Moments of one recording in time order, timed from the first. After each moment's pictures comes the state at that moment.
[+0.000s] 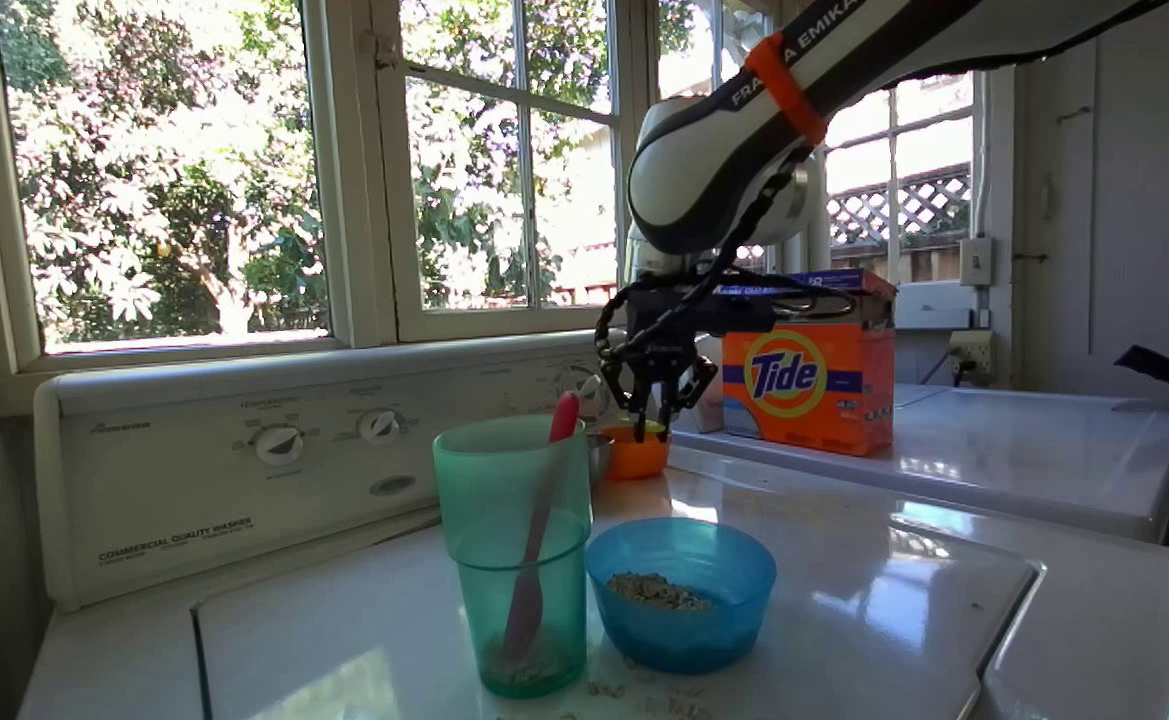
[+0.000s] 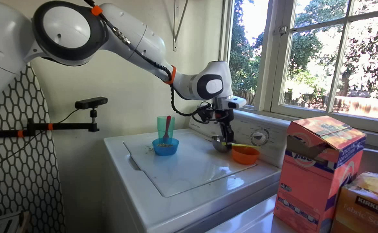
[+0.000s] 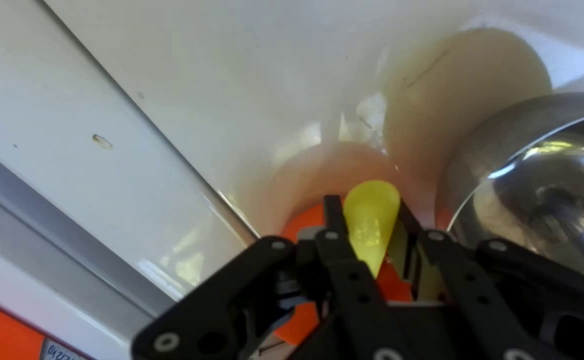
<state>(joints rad) 0.08 0.58 -0.09 -1.41 -0.04 2.26 0.54</state>
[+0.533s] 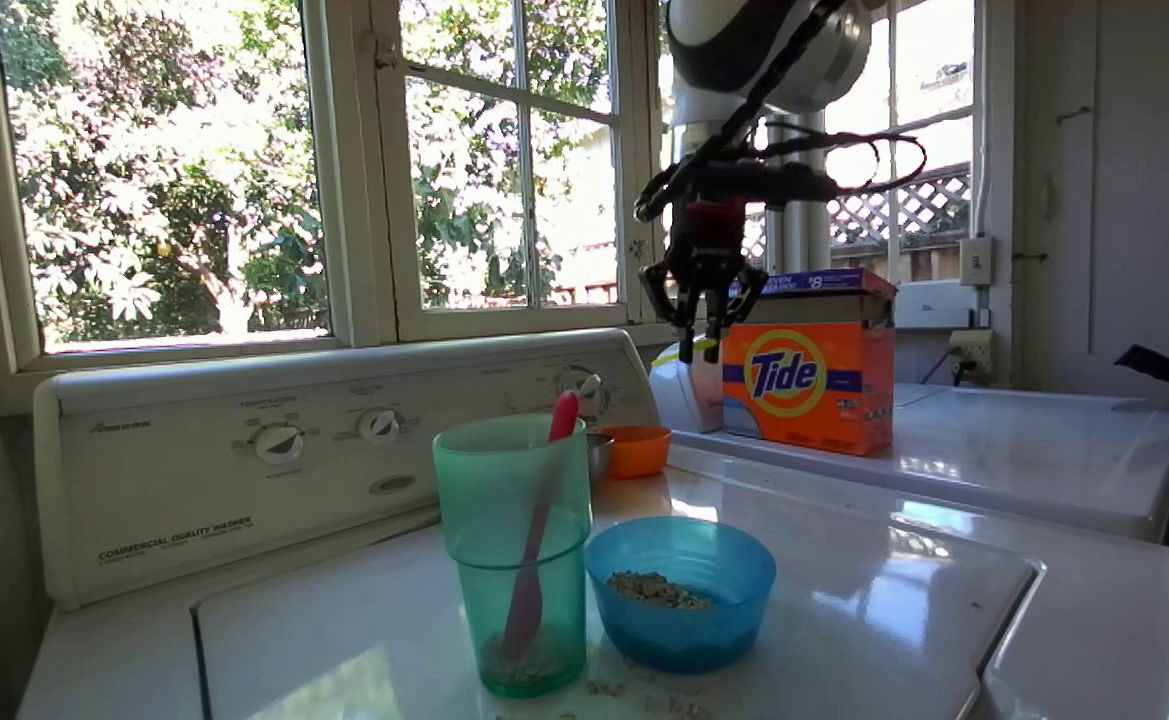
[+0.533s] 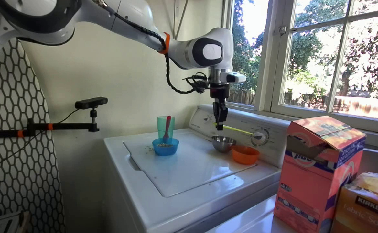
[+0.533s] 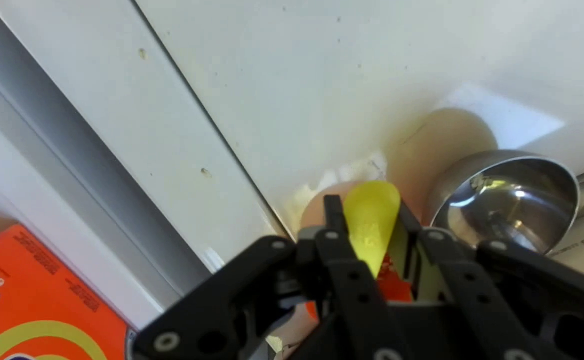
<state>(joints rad) 0.04 0.39 -0.08 -1.43 0.04 1.95 0.44</state>
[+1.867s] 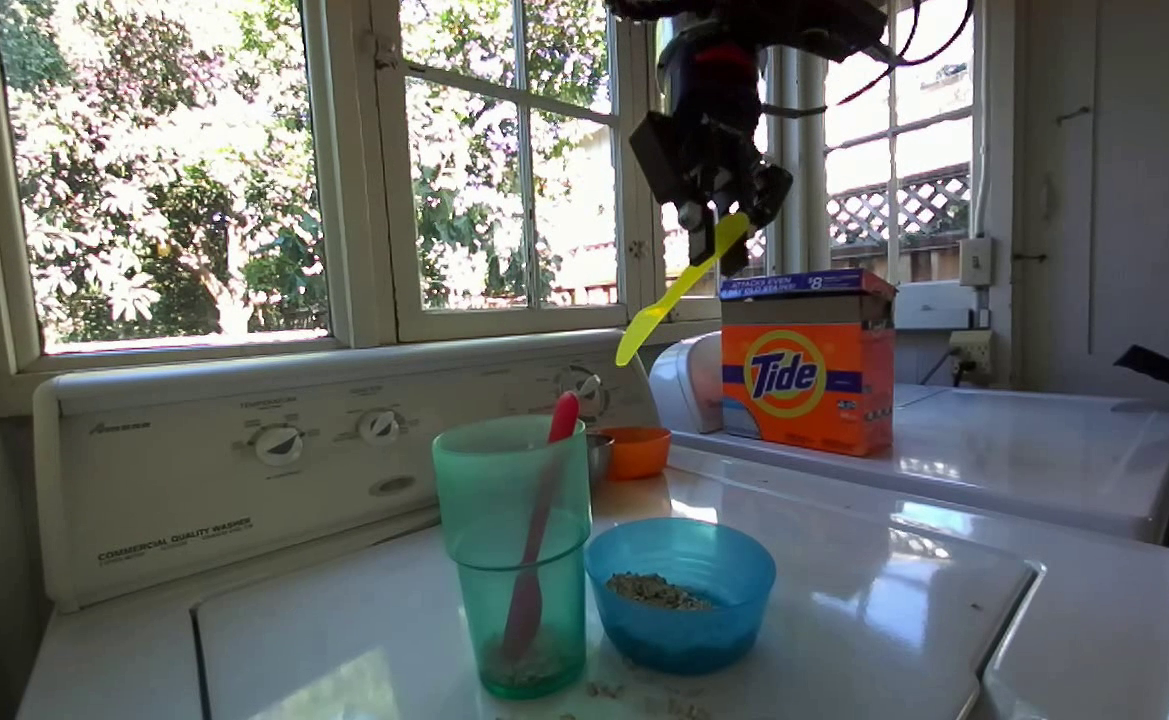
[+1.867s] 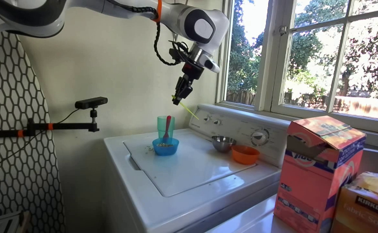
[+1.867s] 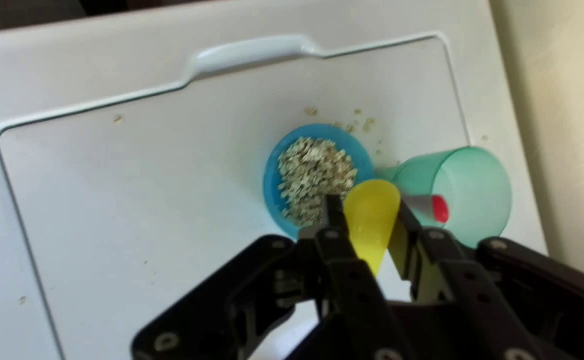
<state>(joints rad) 0.01 0.34 0.02 -1.28 0.36 1.36 0.29</state>
